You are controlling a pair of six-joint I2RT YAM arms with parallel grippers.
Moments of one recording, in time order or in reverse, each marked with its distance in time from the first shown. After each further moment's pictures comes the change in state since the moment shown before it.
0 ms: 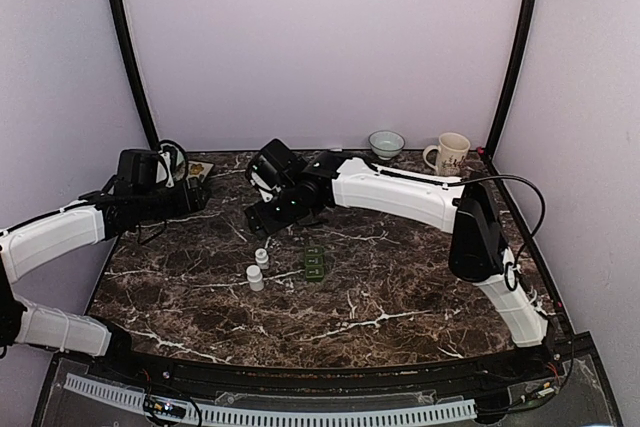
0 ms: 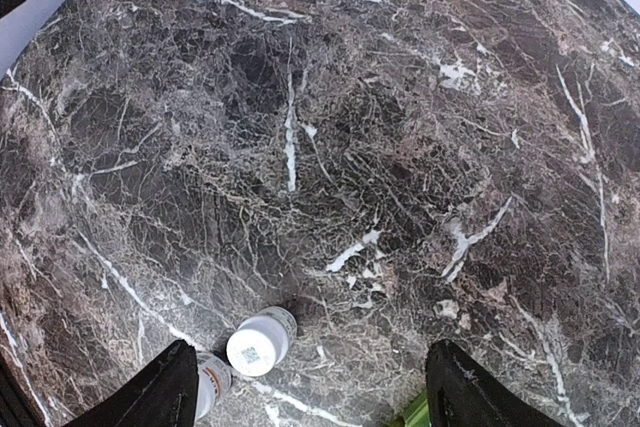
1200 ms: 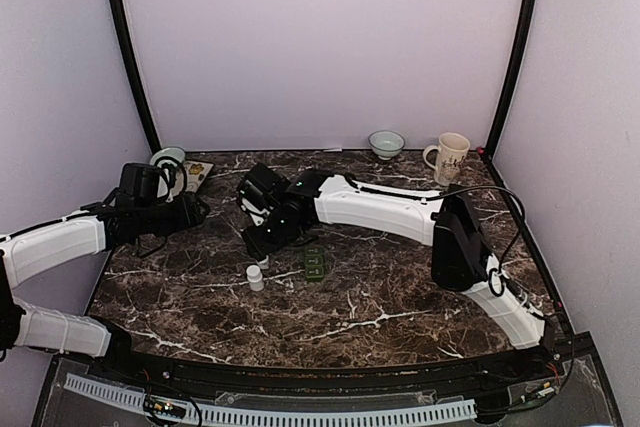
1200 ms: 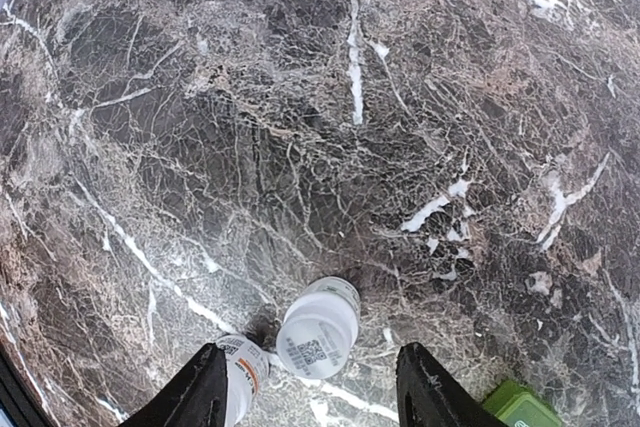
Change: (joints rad) left arm 0.000 -0.023 -0.089 -0.013 0.017 -0.095; right arm 0.041 0.112 0.083 -0.090 -0.069 0.035
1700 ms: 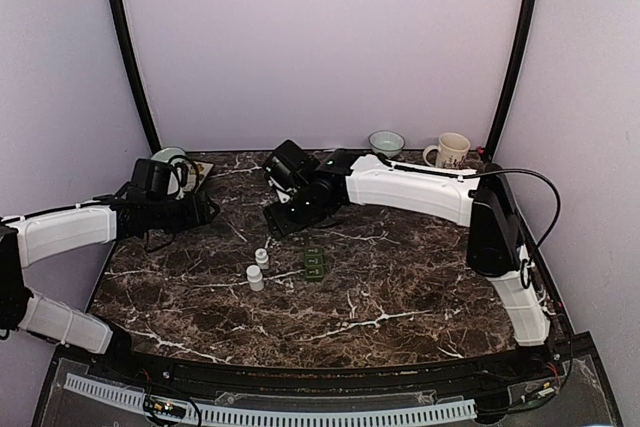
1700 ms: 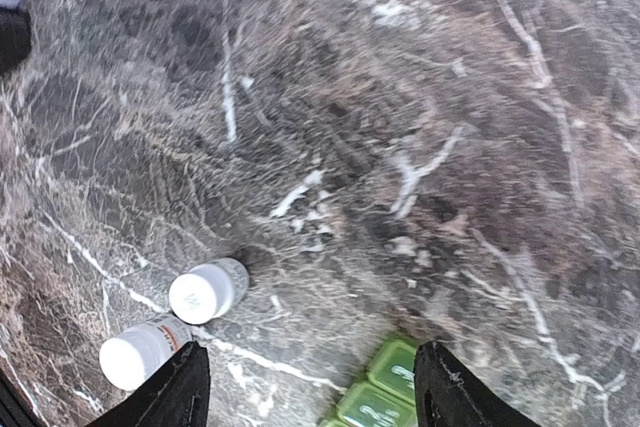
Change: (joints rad) left arm -0.011 0.103 0.046 0.016 0.048 0.023; right arm -0.053 -0.200 -0.237 0.066 0.103 0.043
